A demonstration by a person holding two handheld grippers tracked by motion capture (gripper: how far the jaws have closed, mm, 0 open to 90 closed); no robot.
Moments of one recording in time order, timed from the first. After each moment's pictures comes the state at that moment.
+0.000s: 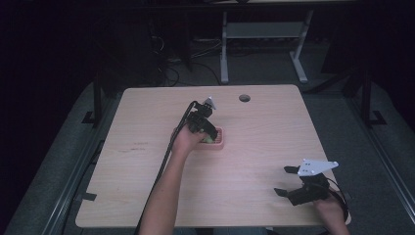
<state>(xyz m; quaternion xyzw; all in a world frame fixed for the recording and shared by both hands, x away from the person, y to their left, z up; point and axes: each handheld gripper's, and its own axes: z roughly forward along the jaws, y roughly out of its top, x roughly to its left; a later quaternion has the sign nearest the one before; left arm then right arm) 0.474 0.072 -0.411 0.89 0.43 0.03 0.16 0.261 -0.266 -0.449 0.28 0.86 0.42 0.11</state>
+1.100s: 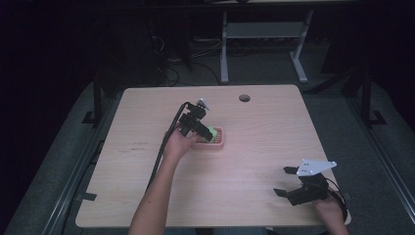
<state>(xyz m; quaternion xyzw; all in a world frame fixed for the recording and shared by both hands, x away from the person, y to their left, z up) 0.448 0.092 -0.393 0.89 0.42 0.05 0.19 0.262 -0.265 -0.453 0.29 0.86 0.41 0.11</state>
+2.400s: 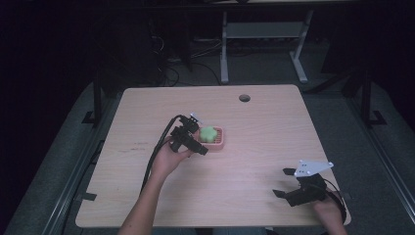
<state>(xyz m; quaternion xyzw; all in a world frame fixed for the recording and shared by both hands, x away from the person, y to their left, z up) 0.398 0.118 -0.394 0.90 0.37 0.03 0.23 0.262 -0.262 -0.457 0.29 0.86 0.40 0.11</state>
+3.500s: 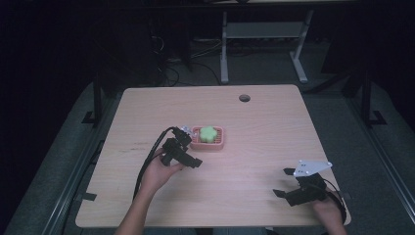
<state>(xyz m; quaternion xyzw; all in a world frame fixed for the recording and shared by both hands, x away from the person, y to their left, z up) 0.361 0.140 -0.403 0.90 0.35 0.04 0.25 0.264 -0.261 -0.459 0.30 0.87 0.39 0.11</state>
